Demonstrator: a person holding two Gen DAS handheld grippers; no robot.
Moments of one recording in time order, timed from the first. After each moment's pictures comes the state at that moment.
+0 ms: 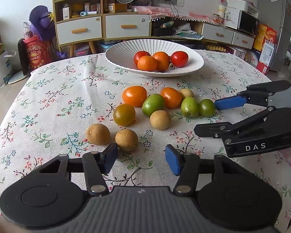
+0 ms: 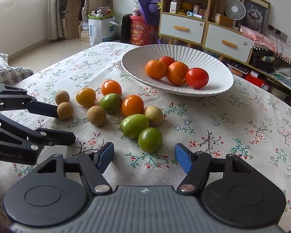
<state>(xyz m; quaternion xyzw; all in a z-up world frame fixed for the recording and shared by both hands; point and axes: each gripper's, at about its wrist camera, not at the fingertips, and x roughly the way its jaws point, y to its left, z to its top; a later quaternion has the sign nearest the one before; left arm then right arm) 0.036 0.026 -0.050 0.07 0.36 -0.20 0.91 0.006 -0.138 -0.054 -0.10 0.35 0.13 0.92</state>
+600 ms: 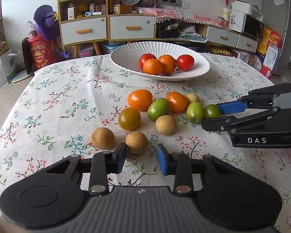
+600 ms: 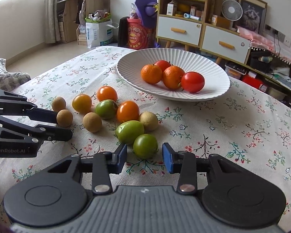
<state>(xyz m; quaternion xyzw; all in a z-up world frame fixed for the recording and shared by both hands) 0.041 0.028 -0.049 0.06 0.35 -0.19 0.91 0.010 -0.141 -0.050 -0.09 0.35 0.13 0.92</state>
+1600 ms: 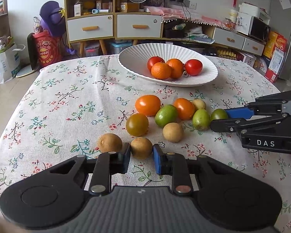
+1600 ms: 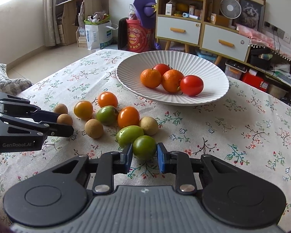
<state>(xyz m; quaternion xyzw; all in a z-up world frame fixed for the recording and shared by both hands) 0.046 0.028 -0.040 0.05 0.37 -0.17 0.91 0.012 -0.144 -0.039 -0.07 0.35 0.13 0.92</state>
